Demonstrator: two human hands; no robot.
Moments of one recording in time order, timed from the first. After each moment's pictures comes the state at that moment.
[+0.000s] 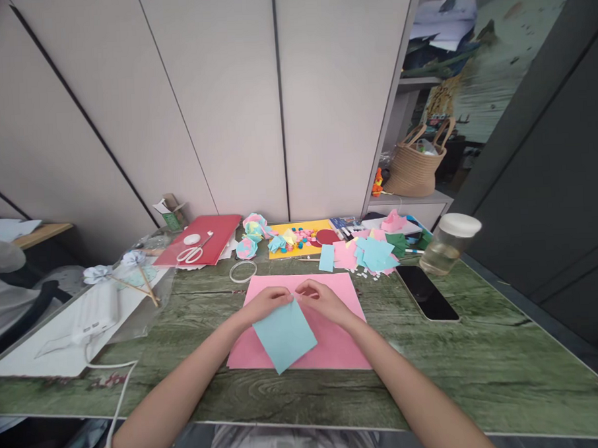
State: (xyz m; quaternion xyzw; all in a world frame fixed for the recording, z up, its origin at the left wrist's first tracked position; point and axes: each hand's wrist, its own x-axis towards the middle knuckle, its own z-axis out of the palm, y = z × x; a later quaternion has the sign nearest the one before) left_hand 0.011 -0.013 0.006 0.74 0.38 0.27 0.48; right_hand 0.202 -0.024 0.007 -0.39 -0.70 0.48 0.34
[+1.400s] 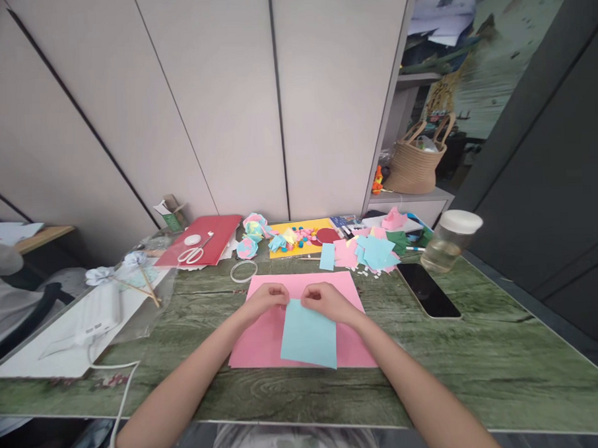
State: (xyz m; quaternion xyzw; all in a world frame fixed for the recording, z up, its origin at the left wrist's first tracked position) left_hand 0.007 -0.007 -0.003 0.63 0.37 0.33 0.60; right_hand 0.208 -0.024 0.008 -0.41 -0.75 0.42 0.29
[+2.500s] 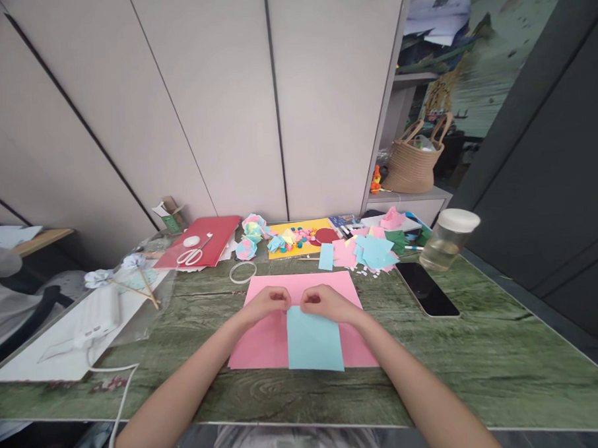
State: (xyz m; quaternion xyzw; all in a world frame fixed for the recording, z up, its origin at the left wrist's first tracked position) left_hand 0.011 -0.012 0.001 0.67 0.35 0.30 0.58; right_hand 0.210 -0.026 0.015 -0.38 -0.77 0.45 0.24
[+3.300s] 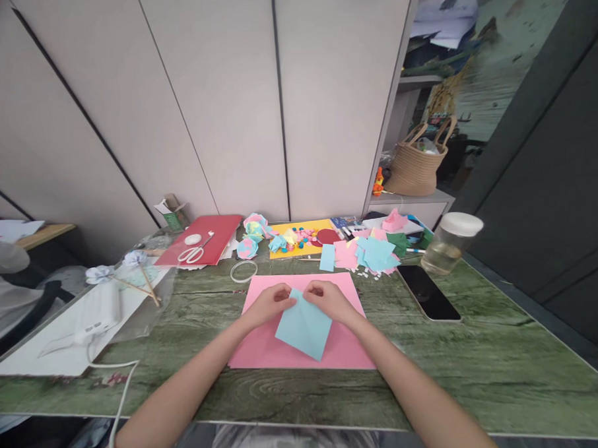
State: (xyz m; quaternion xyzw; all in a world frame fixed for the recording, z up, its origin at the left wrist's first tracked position) left_hand 0.015 -0.016 -0.005 0.68 0.39 0.34 0.52; right_hand 0.208 -0.018 0.001 -0.44 -0.72 0.43 0.33
